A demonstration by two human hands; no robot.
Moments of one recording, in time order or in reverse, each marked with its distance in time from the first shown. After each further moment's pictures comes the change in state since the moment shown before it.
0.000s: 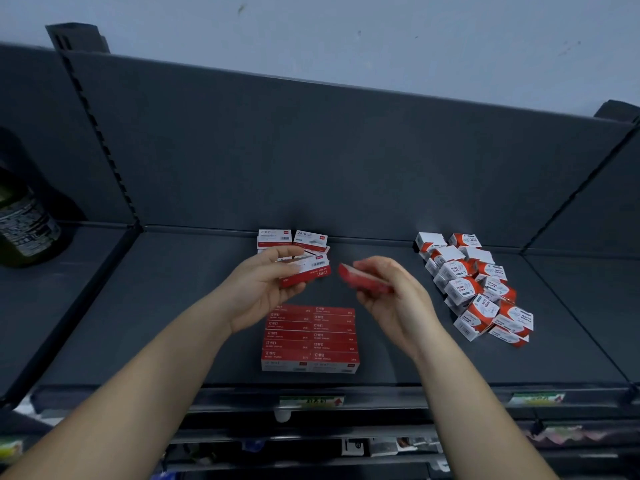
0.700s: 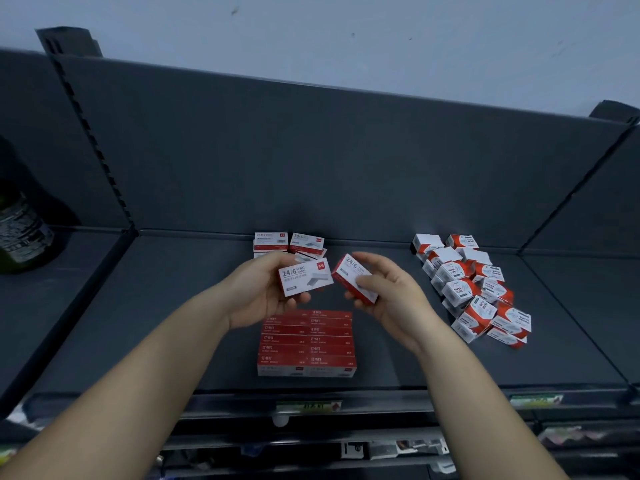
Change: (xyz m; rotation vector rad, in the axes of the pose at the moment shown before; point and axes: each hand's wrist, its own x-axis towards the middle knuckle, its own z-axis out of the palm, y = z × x) left_hand 0.008 0.010 0.008 0.125 -0.004 -0.217; right_hand 0.006 -0.012 0.001 -0.242 -0.034 0.116
